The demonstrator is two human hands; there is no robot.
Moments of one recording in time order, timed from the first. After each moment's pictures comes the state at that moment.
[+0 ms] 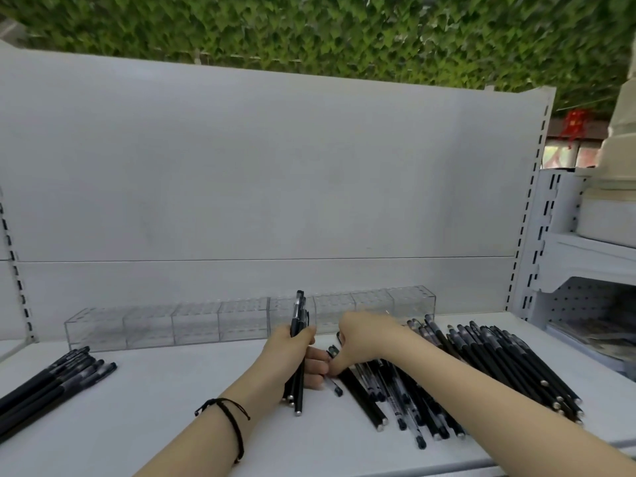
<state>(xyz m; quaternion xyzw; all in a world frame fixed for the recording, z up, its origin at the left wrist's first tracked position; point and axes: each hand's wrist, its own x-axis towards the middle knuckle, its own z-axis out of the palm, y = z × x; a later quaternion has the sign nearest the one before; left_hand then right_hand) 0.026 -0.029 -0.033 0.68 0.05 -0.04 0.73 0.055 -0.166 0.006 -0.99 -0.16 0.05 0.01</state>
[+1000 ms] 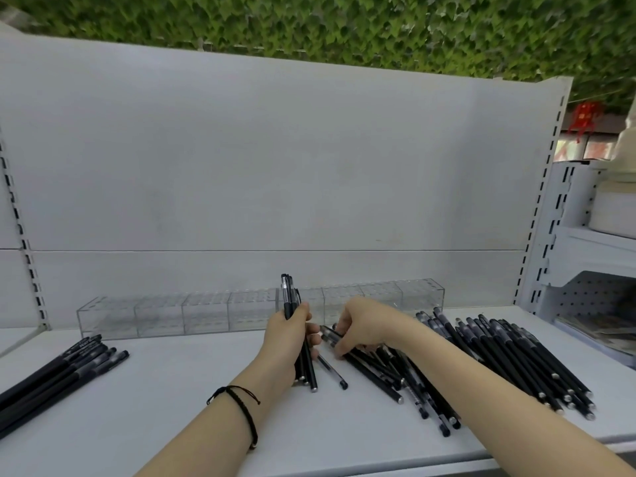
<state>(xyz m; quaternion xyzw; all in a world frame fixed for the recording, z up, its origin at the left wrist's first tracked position) 0.030 -0.026 -0.029 0.61 0.09 0.03 0.78 0.058 -0.162 0.009 -0.96 -0.13 0.11 0.23</state>
